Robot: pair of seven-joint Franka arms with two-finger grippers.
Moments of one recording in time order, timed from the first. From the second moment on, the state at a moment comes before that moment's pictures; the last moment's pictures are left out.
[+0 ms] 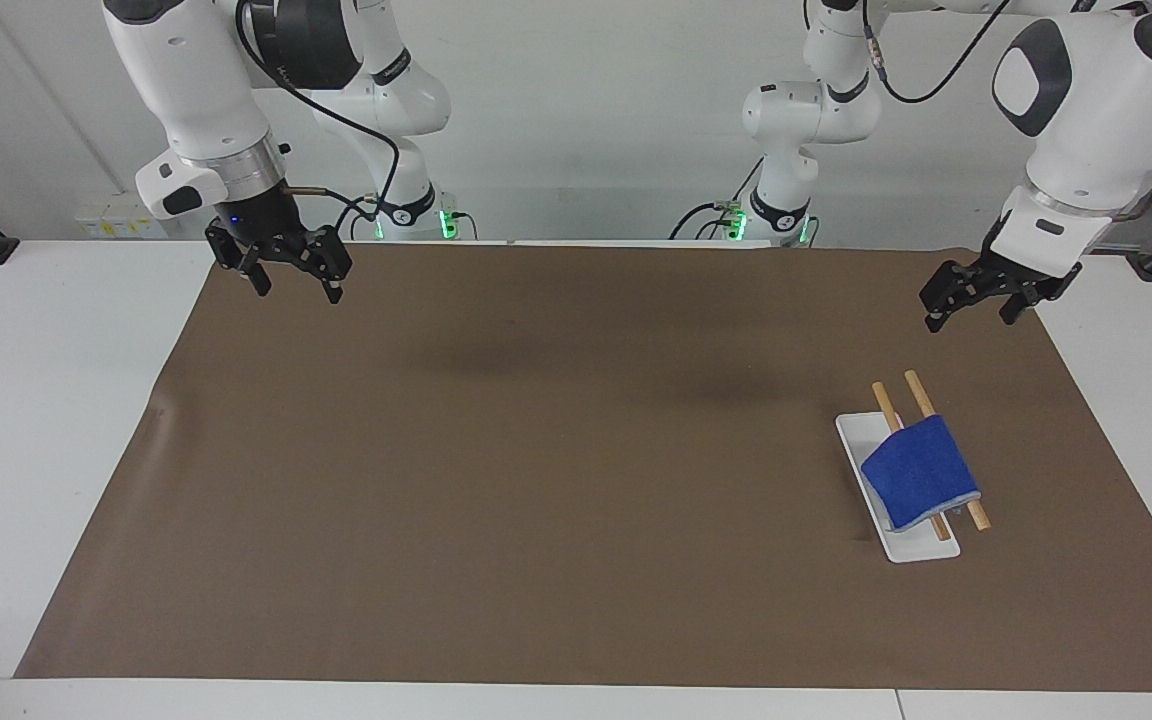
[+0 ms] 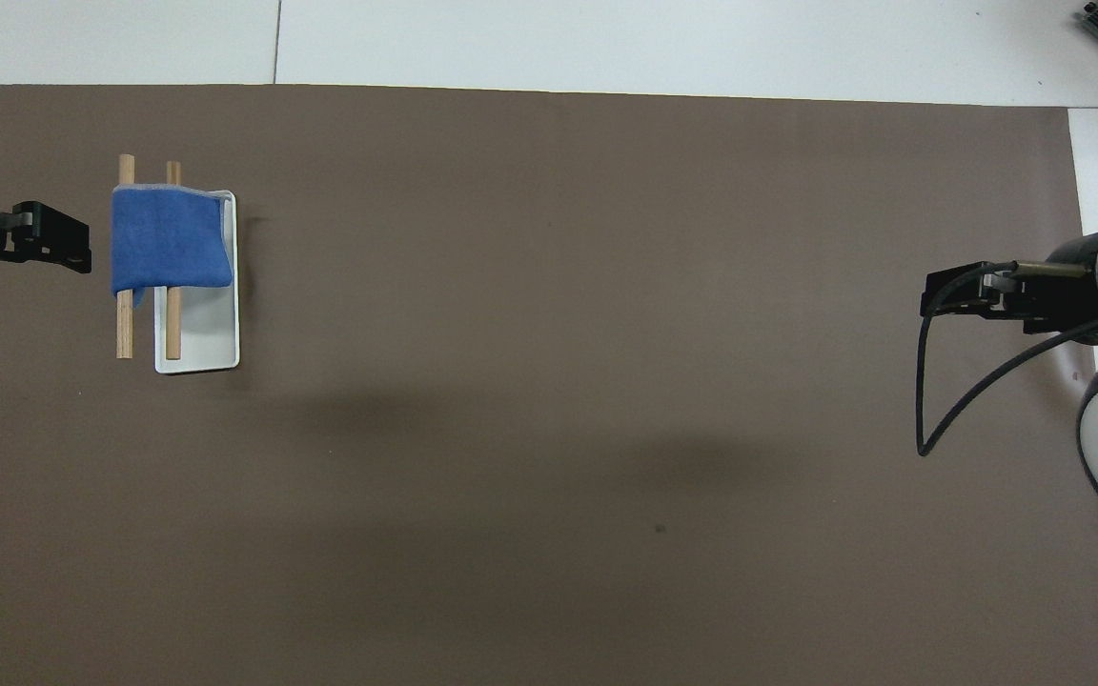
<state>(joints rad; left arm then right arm) -0.09 0.12 0.03 -1.48 0.05 1.60 -0.08 0.03 -0.06 0.00 -1.73 0.02 1.74 0.19</state>
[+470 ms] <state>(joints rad) -0.09 0.12 0.02 -1.48 0.05 1.59 -0.08 0.03 -0.06 0.00 -1.70 0.02 1.67 0.19</state>
